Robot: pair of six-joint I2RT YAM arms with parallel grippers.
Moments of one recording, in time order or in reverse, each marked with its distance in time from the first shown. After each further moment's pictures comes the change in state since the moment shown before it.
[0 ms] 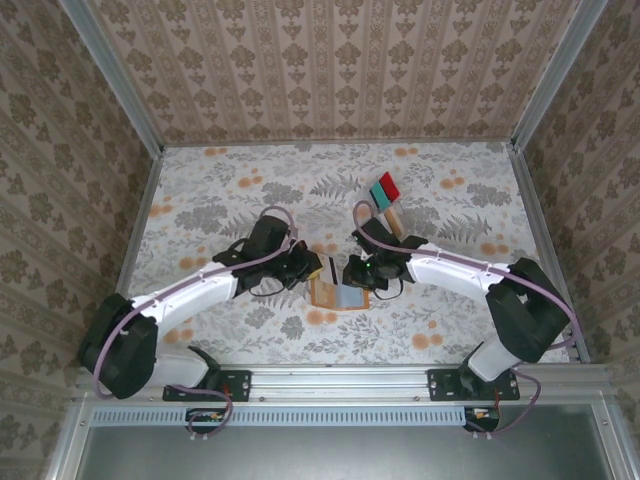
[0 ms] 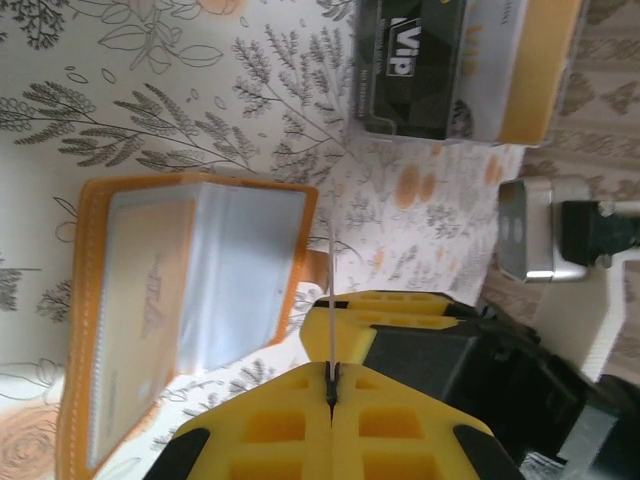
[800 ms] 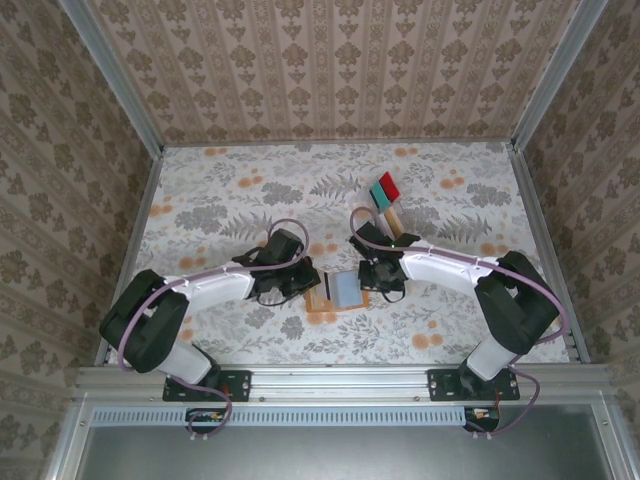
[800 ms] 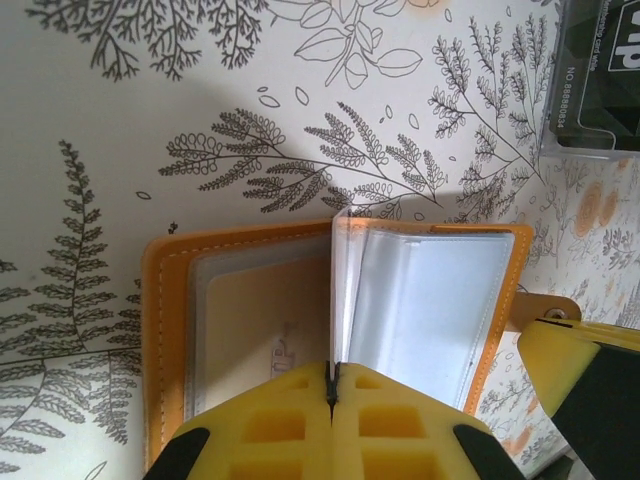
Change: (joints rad) left arm -0.033 0.158 -0.051 0.045 -0.127 0.124; right arm 0.005 0.055 0.030 -0.198 0.270 -0.055
